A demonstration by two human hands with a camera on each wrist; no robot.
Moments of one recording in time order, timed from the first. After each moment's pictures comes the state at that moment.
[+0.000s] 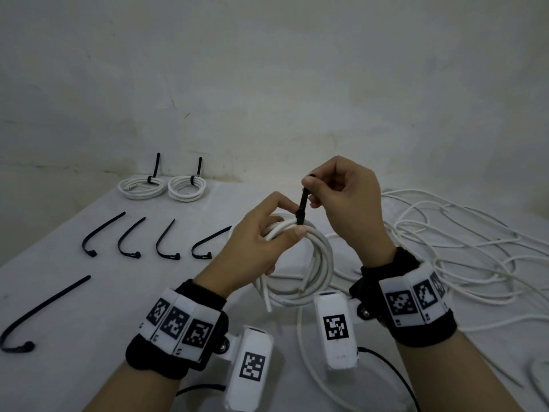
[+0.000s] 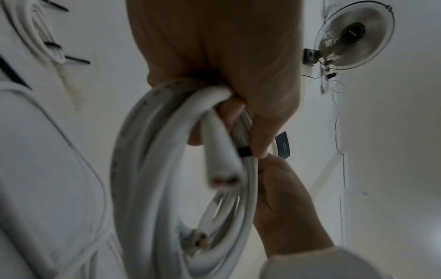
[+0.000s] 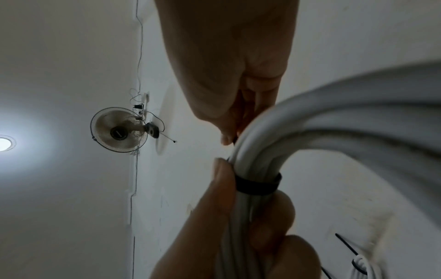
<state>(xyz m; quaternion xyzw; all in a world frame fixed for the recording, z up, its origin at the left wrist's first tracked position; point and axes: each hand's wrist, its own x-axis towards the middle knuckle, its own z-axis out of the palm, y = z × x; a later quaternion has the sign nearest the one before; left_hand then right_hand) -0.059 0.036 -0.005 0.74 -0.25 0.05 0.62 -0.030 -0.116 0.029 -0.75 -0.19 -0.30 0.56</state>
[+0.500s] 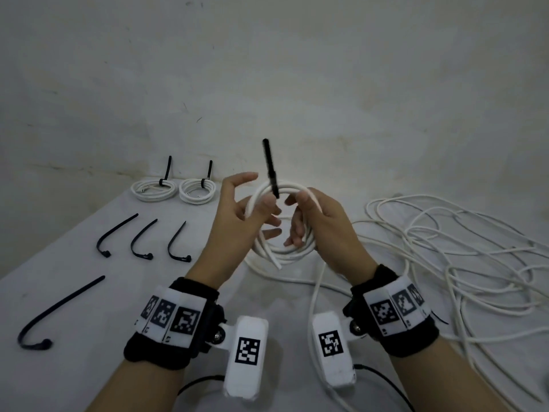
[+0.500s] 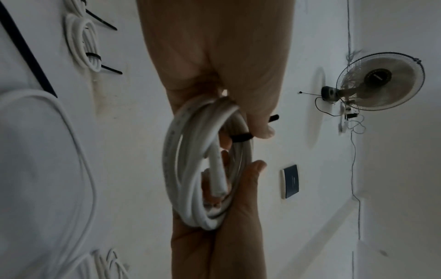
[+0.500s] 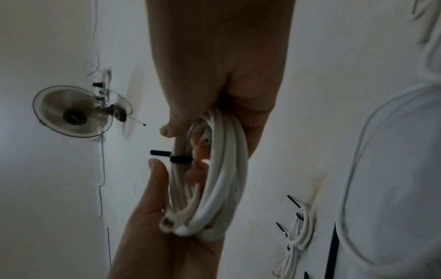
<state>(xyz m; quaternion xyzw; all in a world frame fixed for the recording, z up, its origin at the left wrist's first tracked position) -0.041 0.058 -0.007 0.62 -0.18 0.14 0.75 -0.024 -0.091 -0.001 -0.69 -0.25 -0.10 0.68</state>
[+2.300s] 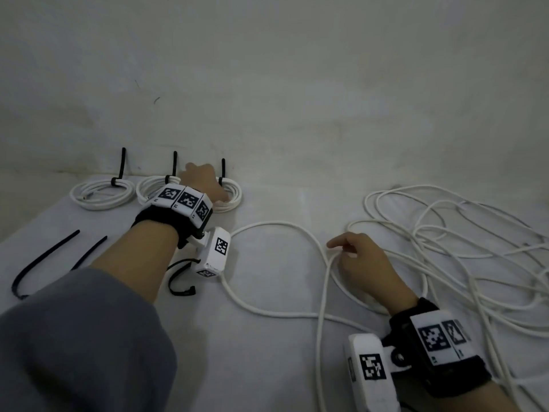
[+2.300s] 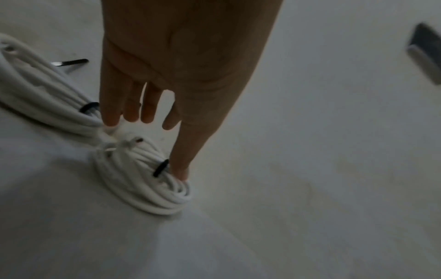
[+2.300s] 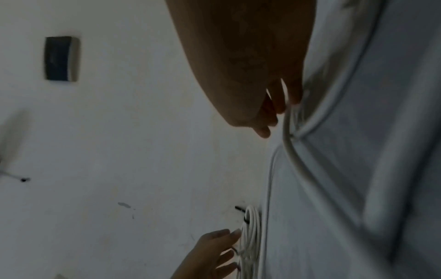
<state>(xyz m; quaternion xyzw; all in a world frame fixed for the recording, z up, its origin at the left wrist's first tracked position) 0.199 0.101 -0.021 0.99 0.04 0.02 0.14 0.051 -0.178 -0.080 -0.93 0.01 -0.07 0.37</state>
